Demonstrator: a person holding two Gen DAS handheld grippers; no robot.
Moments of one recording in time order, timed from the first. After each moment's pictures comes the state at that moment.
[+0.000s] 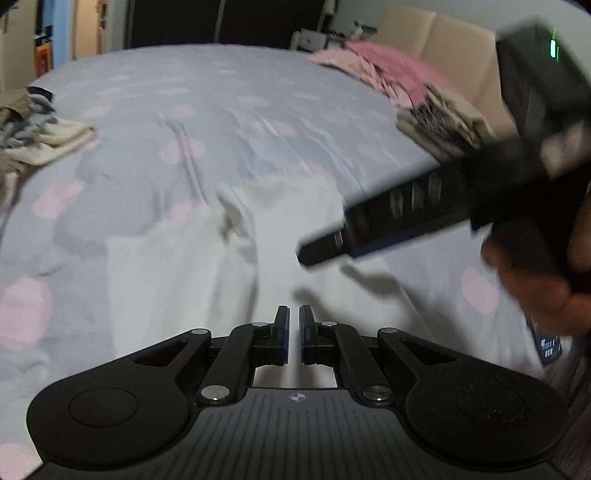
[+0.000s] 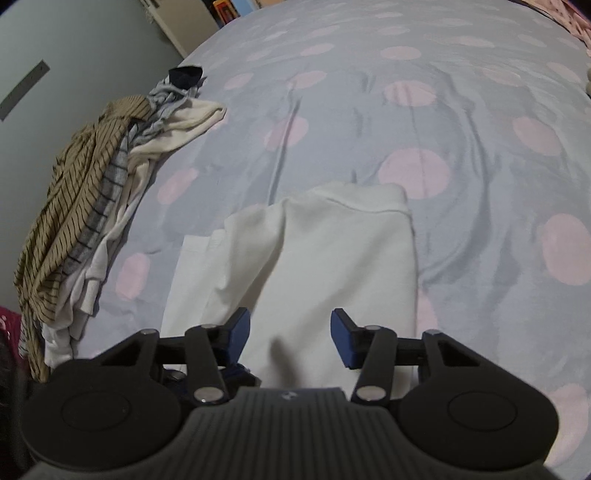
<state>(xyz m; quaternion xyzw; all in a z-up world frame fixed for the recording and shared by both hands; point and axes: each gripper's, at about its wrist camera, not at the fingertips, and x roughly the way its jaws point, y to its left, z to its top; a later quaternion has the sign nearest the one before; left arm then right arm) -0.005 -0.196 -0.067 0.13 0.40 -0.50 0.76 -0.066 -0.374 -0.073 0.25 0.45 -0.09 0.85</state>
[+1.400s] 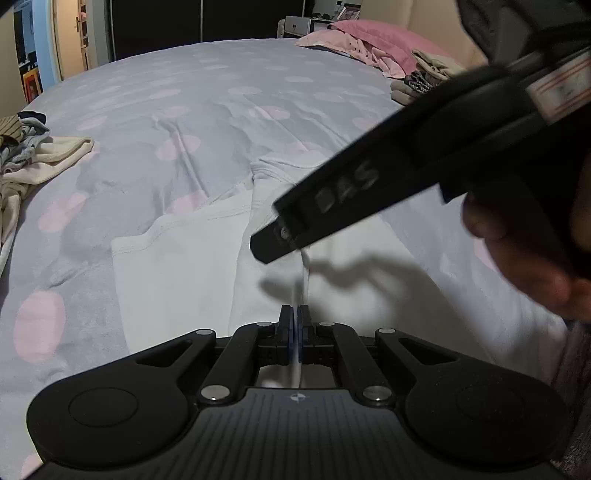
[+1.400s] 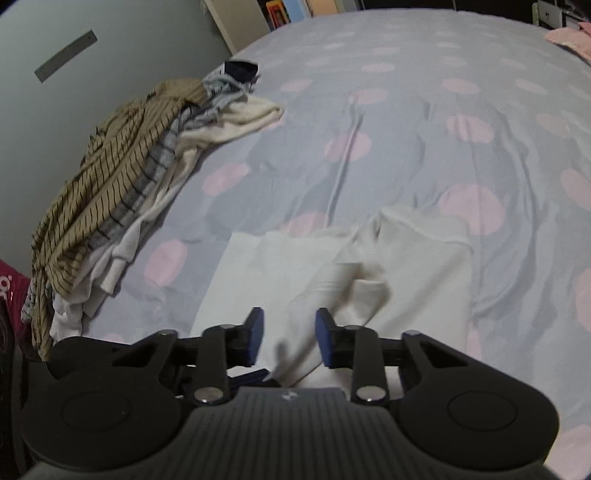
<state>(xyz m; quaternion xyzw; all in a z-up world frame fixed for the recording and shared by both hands) -0.022 -0.204 -0.077 0.21 0.38 -0.50 0.75 -0.053 -0.341 -0.071 0.20 0.44 -0.03 0.88</state>
